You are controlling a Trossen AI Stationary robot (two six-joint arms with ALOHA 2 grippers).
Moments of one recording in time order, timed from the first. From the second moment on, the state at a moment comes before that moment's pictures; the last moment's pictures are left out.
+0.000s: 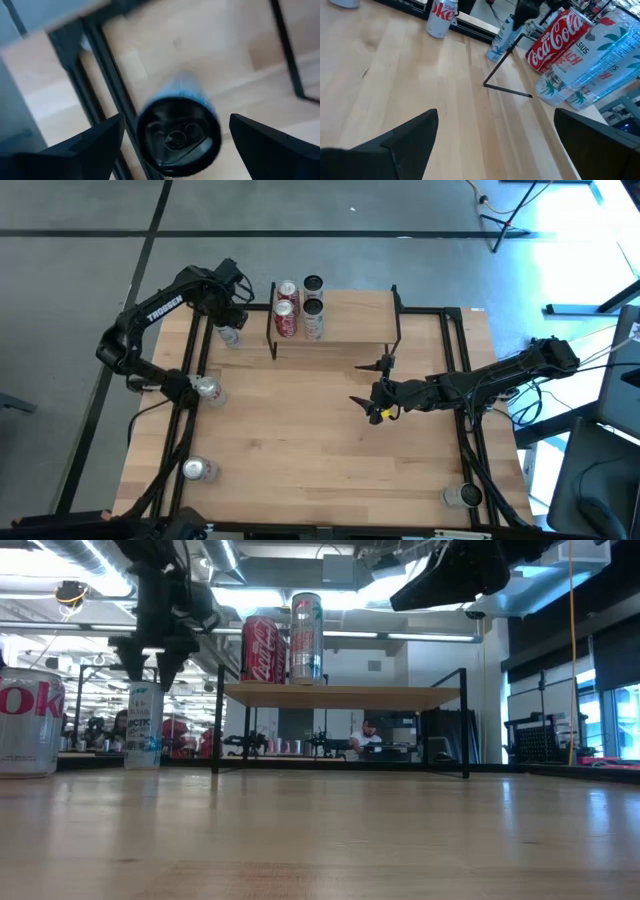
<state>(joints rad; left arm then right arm) 0.97 1.41 1.20 -1.22 -0.18 -0.23 0.27 1.24 0.76 0.05 0.58 -0.26</state>
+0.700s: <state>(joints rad) 0.94 1.40 1.06 -1.09 -0.15 -0.15 0.27 1.24 0.76 0.06 0.56 -0.28</state>
